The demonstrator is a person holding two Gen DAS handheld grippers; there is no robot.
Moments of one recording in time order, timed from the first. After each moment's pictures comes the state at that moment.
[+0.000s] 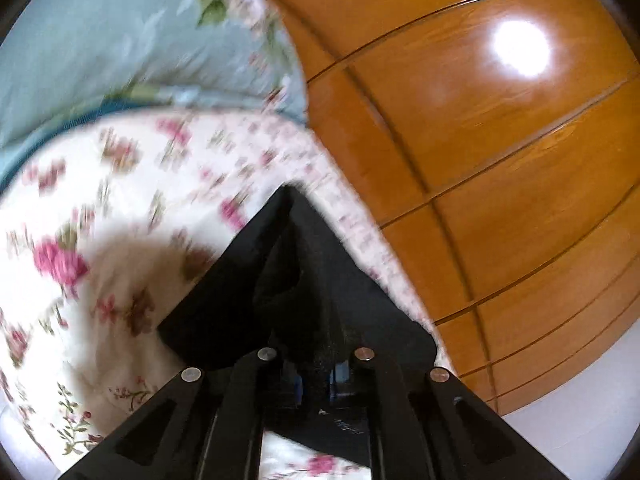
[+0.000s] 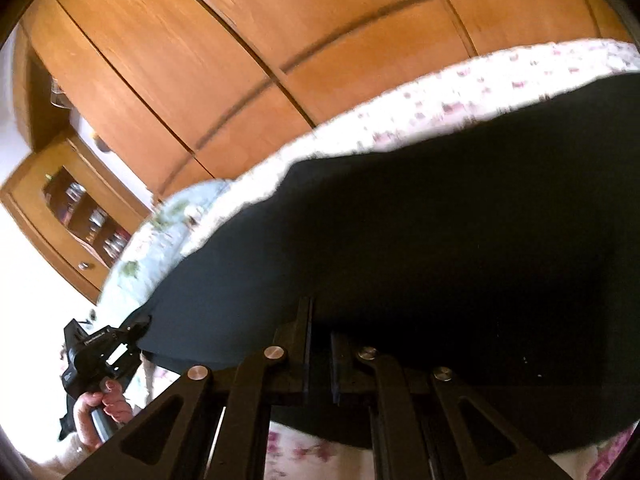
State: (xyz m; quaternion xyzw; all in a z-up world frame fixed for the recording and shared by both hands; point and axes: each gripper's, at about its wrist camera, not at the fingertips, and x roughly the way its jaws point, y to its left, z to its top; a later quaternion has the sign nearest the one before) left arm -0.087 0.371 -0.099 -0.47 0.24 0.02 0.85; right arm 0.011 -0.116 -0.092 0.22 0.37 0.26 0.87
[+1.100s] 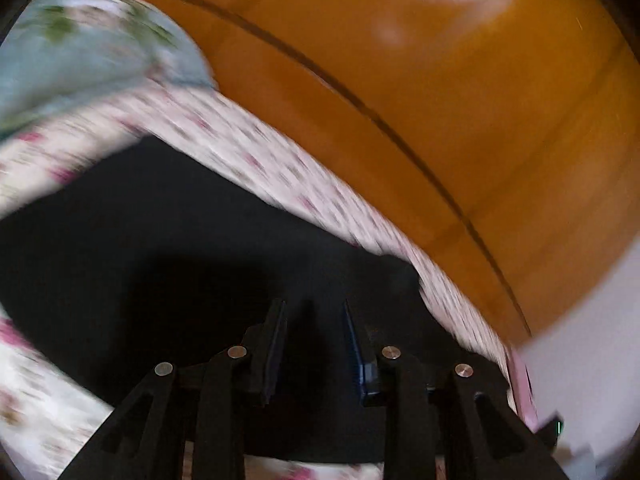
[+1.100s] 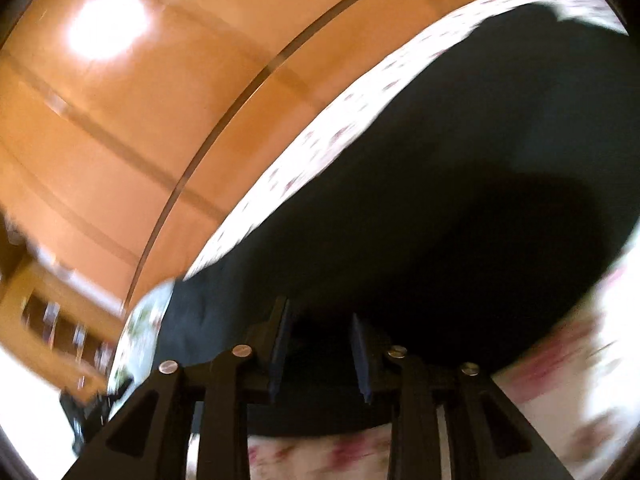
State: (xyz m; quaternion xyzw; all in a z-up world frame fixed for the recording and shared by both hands) left arm -0.025 0.217 -0.079 -0.34 0.32 -0.06 0.88; right arm -0.015 -0.283 -0.110 0.38 0.33 0.08 0.86
